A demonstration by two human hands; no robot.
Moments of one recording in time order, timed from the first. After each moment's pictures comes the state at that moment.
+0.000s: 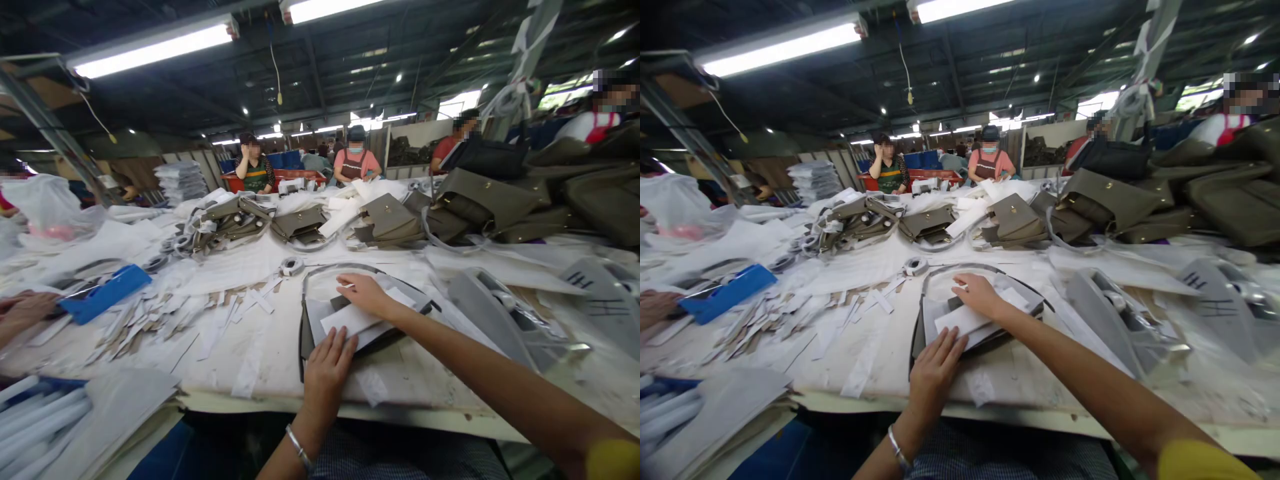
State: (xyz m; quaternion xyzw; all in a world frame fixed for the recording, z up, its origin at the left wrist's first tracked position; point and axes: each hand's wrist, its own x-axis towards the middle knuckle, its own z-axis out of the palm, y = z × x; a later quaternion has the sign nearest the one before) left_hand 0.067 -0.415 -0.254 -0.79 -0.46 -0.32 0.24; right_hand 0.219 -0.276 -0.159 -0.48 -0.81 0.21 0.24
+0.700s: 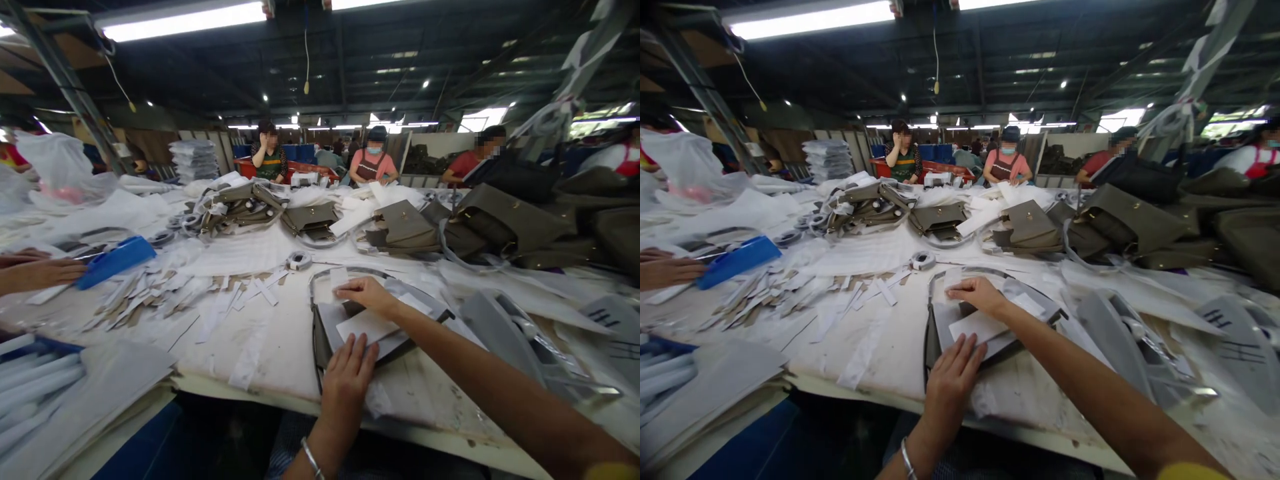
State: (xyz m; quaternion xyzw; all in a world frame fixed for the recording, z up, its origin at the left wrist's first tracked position) left_hand 0.103 -0.420 -0.264 -0.77 -0.49 -0.36 0.20; right_hand 0.207 -0.259 -0.168 -0.37 -0.74 0.48 0.29
